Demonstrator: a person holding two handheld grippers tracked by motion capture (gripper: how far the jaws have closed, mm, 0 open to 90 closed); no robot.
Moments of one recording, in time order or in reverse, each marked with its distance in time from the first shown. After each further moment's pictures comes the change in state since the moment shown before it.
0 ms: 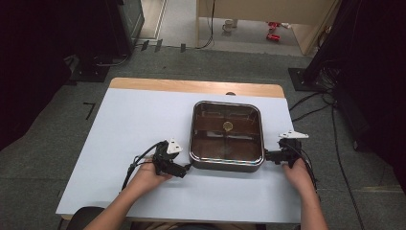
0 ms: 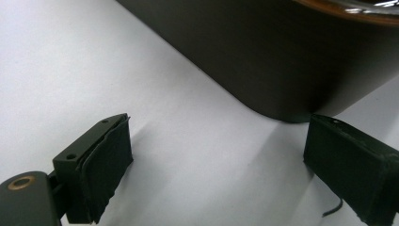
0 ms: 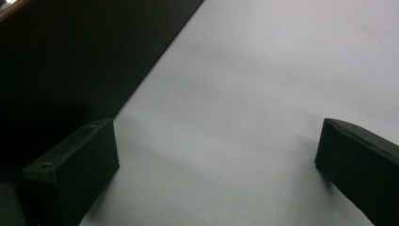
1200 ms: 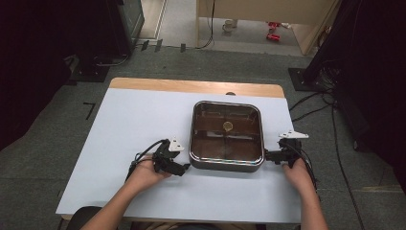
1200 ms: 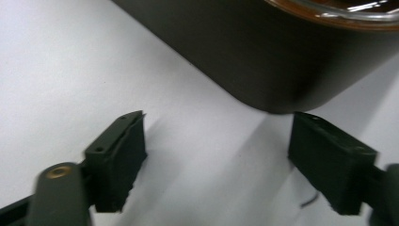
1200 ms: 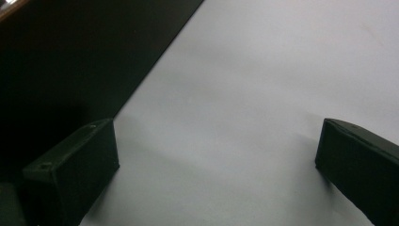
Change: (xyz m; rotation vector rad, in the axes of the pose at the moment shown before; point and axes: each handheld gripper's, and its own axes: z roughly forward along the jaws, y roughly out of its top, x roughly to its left) left arm 0.002 0.009 -0.007 0.079 -0.039 0.032; right arm 0.000 0.000 0.000 0.000 0.000 0.002
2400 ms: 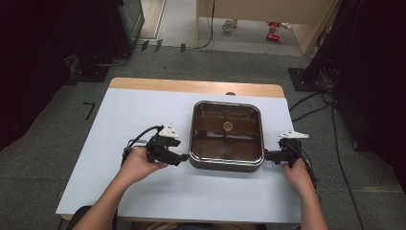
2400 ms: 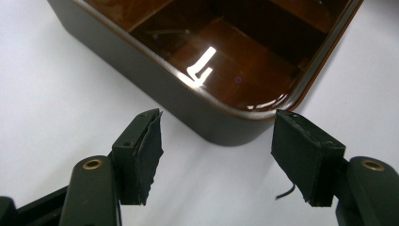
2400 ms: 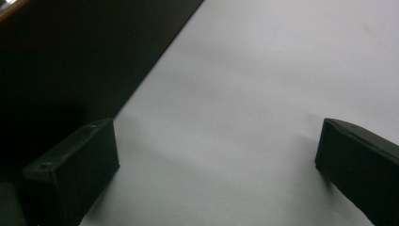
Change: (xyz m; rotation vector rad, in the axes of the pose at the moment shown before) left arm 0.011 0.039 -0.052 -0.061 -0.146 -0.016; right arm 0.000 0.000 0.000 0.000 0.000 0.000
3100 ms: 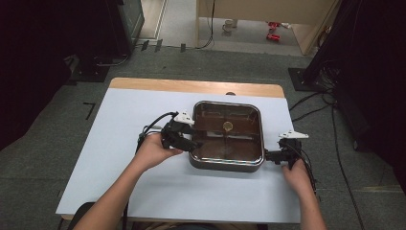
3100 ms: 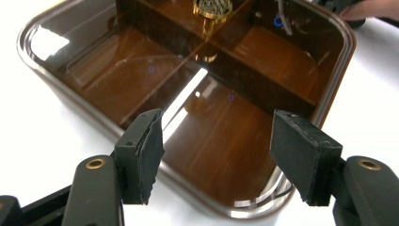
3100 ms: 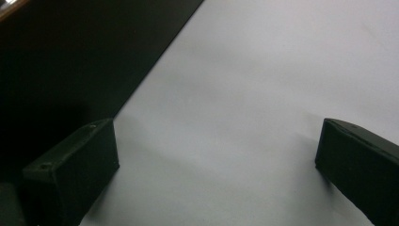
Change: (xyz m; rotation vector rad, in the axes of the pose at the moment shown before) left arm 0.000 0.056 0.018 -0.053 -0.032 0.041; right arm 0.000 0.000 0.000 -0.001 -0.001 -0.001
